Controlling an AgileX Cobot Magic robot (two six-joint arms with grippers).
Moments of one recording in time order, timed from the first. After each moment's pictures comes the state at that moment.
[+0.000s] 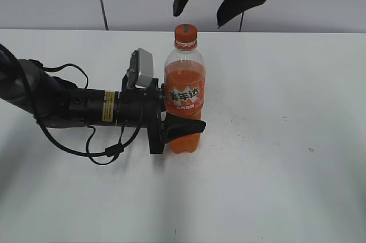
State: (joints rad) left arm -0.35 2.27 -1.08 1.25 -1.16 -0.53; right arm 0.60 1.82 -1.82 0.18 1.21 0.37
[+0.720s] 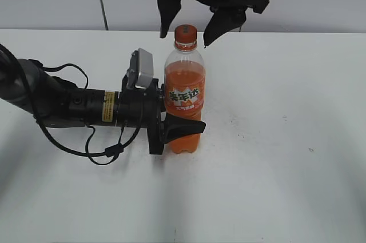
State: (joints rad) left arm -0.35 2.27 -1.08 1.26 -1.16 -0.53; right arm 0.67 1.89 -1.82 0.11 1.19 0.51
